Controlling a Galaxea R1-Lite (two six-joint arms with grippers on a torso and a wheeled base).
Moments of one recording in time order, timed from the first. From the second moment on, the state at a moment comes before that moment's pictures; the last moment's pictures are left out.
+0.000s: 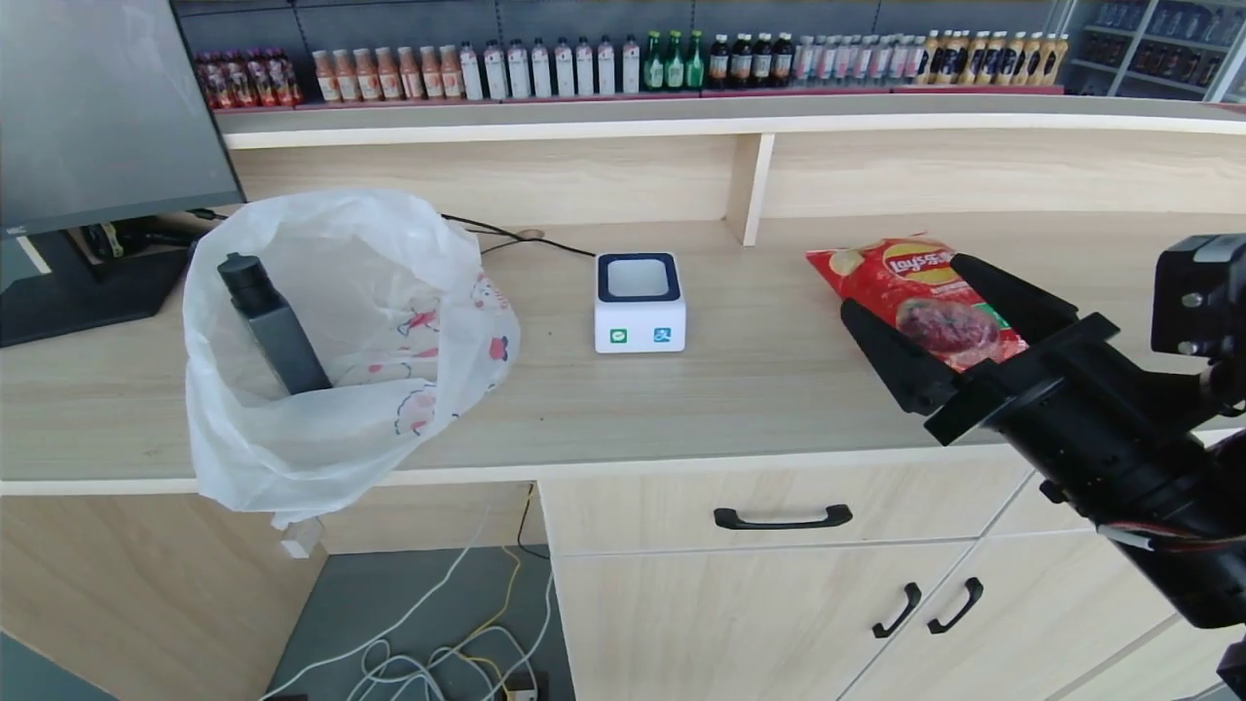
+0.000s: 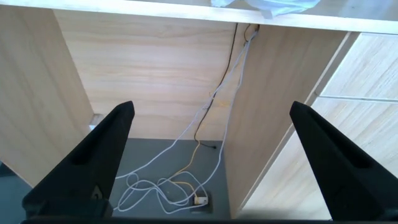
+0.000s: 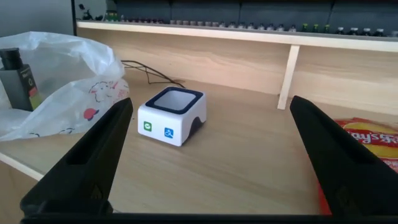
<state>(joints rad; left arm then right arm) 0.00 0.00 0.00 0.00 0.00 -0.01 0.51 1.58 -0.41 -1.57 0.00 -0.13</state>
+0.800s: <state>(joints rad) 0.00 0.00 0.00 0.00 0.00 0.00 0.56 1.52 -0.36 -1.57 0.00 -0.15</state>
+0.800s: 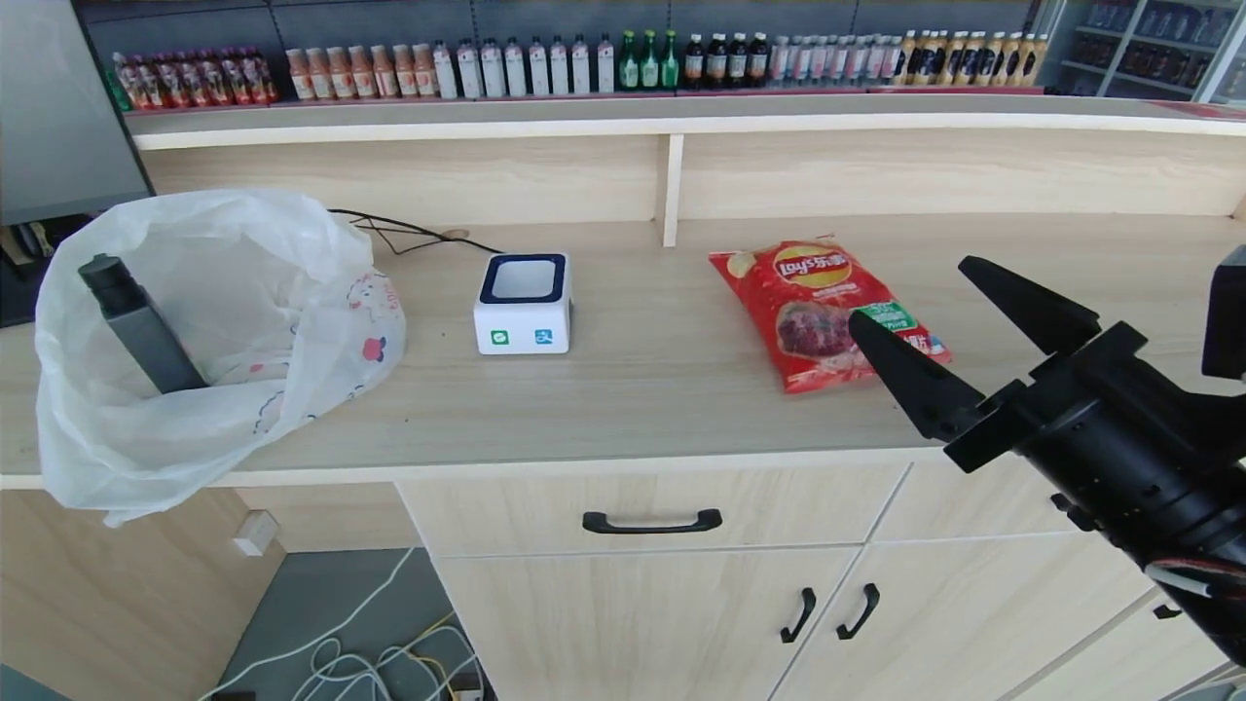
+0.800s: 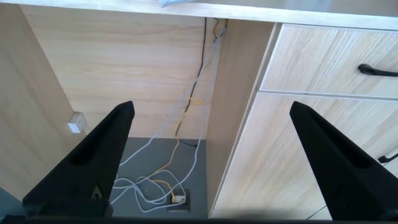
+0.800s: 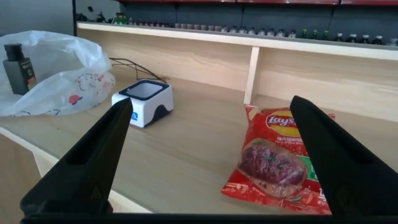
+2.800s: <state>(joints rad) 0.00 0.00 0.00 0.00 0.00 0.00 0.45 1.65 -1.17 -0.24 -0.10 -0.13</state>
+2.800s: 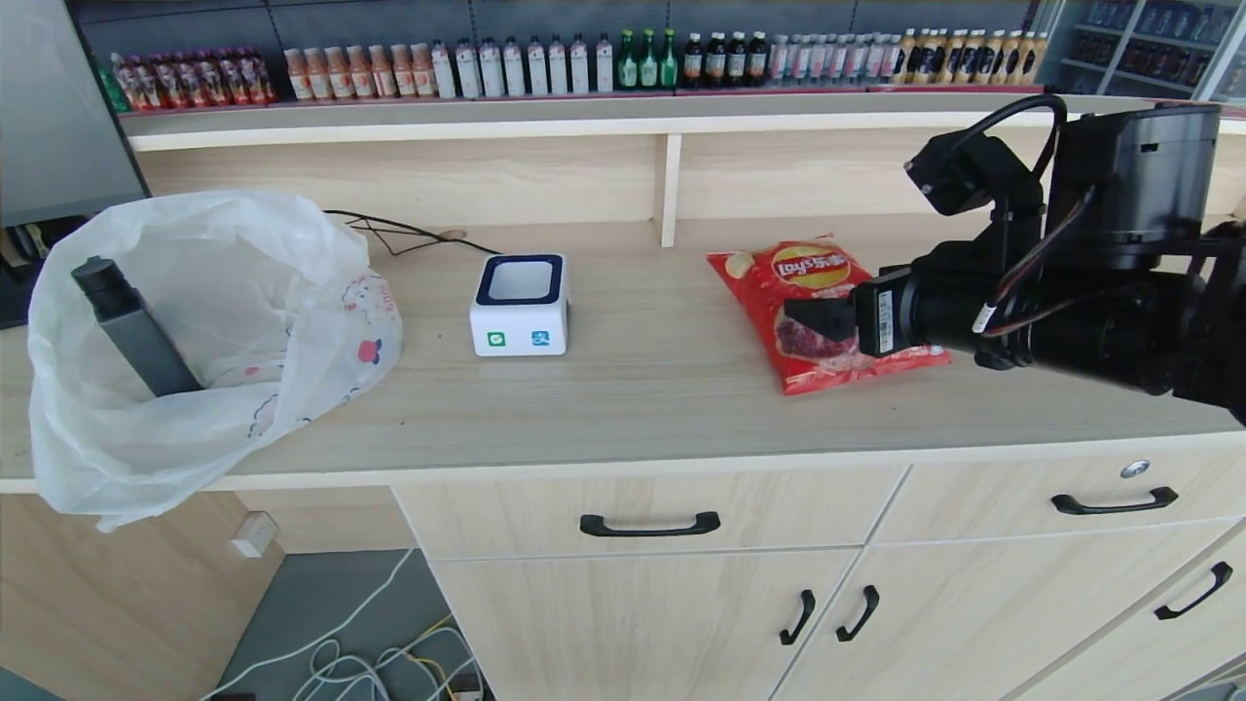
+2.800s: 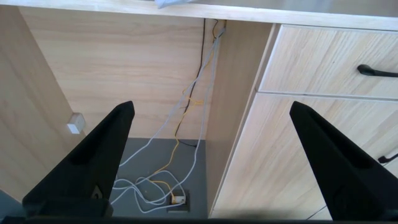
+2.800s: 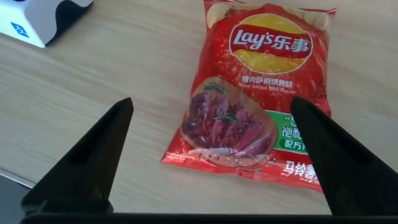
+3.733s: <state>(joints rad) 0.00 0.00 0.00 0.00 0.00 0.00 0.39 1.87 -1.38 -0.24 -0.17 -0.11</state>
